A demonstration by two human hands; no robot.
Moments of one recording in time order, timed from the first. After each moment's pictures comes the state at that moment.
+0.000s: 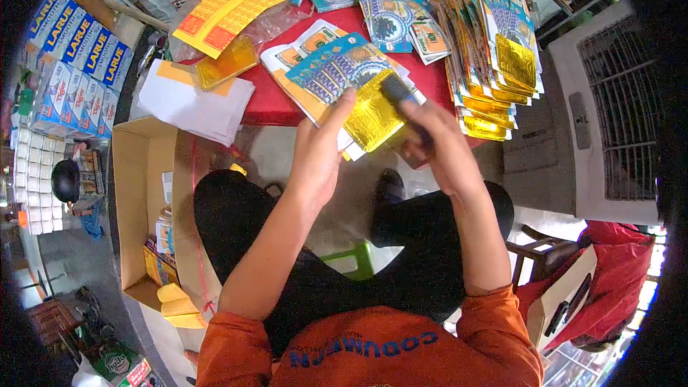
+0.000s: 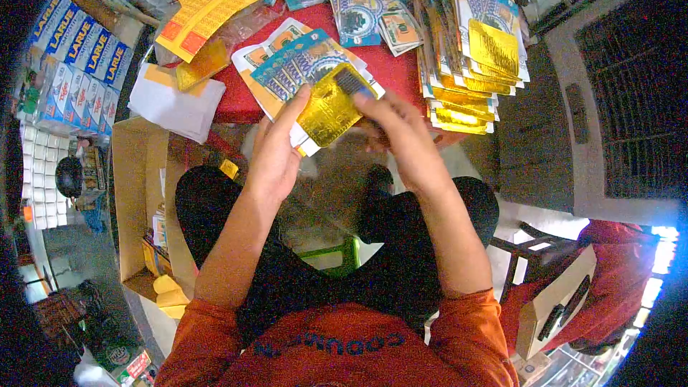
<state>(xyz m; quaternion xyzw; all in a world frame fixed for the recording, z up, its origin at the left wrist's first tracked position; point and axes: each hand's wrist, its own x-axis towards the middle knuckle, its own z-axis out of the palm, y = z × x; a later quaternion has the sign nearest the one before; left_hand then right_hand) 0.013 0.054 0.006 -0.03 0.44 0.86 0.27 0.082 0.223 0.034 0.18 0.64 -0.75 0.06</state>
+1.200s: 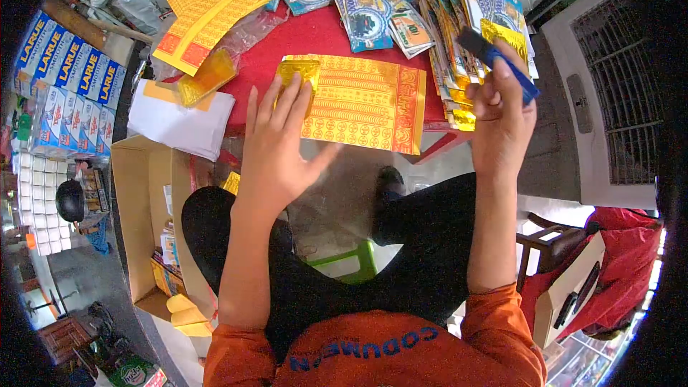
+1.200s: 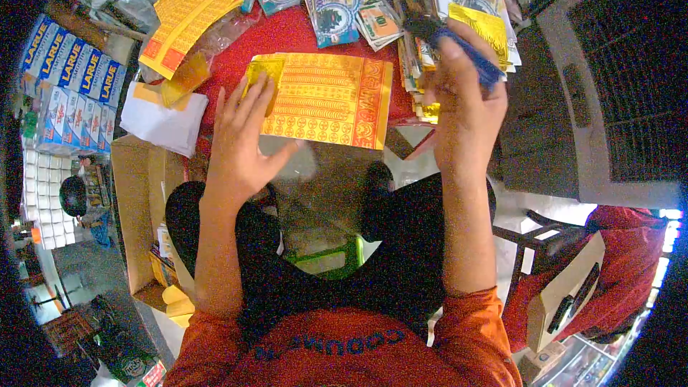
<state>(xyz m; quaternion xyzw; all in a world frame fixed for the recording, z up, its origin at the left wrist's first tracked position) -0.011 0.013 0.016 0.41 0.88 0.20 -0.12 0.087 0.258 0.071 0.16 0.57 -0.70 -0.40</state>
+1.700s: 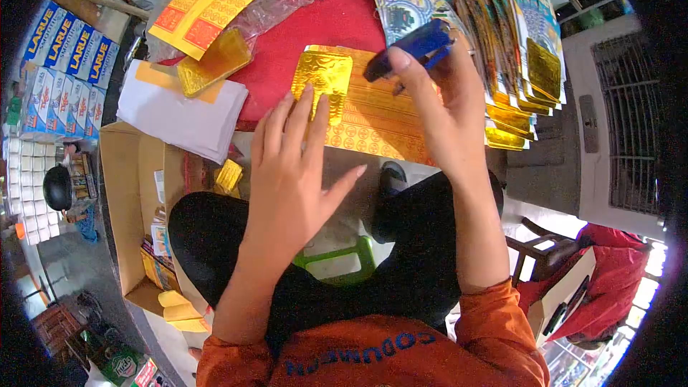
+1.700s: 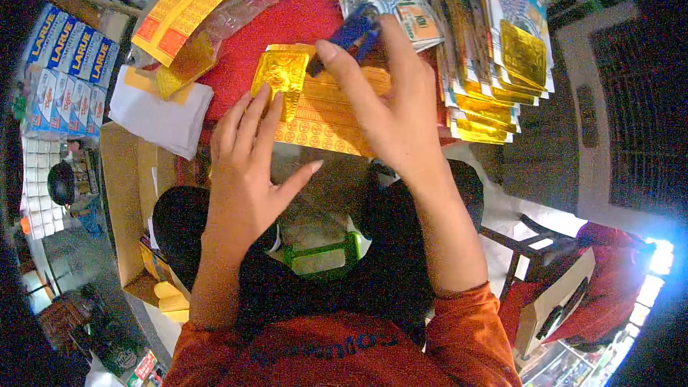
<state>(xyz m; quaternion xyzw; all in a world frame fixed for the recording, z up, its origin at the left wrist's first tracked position) 0.003 -0.006 0.021 0.37 0.90 0.22 -0.07 0.013 0.198 0.041 0.06 0.79 -0.54 -0.29</state>
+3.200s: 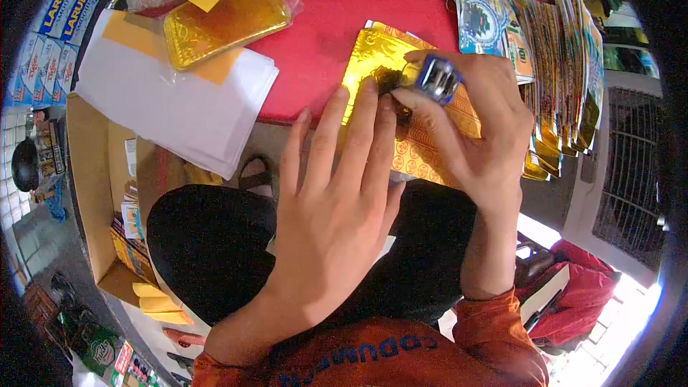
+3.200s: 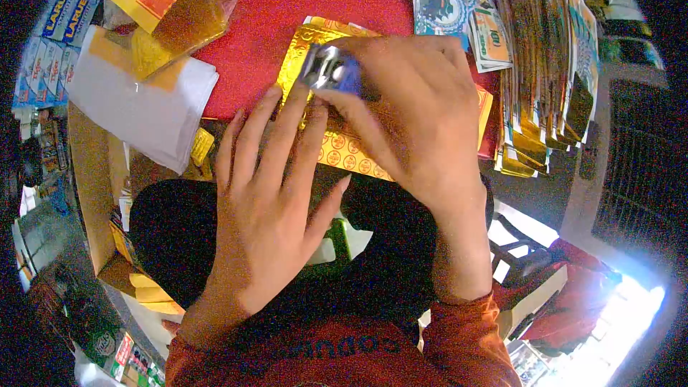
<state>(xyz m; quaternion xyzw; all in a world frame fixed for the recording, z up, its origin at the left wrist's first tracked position) -0.007 -0.013 0.019 0.33 0.91 0.24 0.05 -0.021 0.175 0.037 -0.16 0.95 -0.16 -0.22</state>
